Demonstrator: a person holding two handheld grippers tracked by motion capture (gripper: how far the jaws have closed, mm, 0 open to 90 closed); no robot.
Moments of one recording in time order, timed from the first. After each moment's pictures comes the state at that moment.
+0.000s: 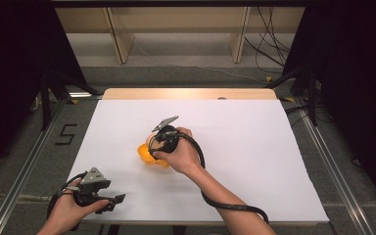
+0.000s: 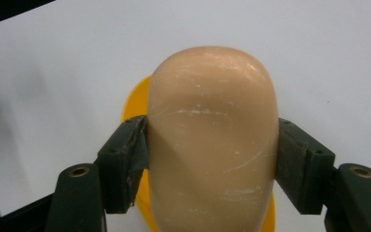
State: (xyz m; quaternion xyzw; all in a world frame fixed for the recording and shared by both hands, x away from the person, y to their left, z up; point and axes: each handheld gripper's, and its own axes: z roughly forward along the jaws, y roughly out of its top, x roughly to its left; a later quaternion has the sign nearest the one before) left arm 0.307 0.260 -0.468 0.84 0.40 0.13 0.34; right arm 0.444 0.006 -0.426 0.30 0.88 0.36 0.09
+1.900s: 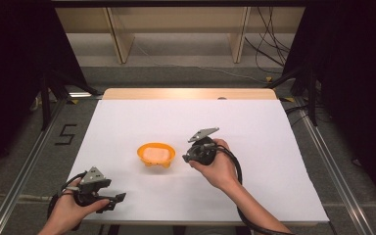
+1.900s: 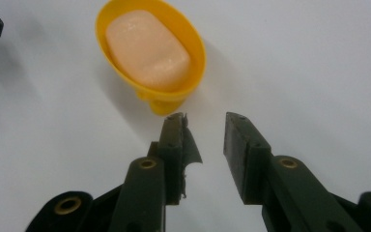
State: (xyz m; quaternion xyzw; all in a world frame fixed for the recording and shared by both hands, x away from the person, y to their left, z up) left arm 0.305 0.257 -0.467 0.83 0.42 0.12 0.35; right arm 0.401 -0.094 -0.421 0.33 0.87 0.35 0.10
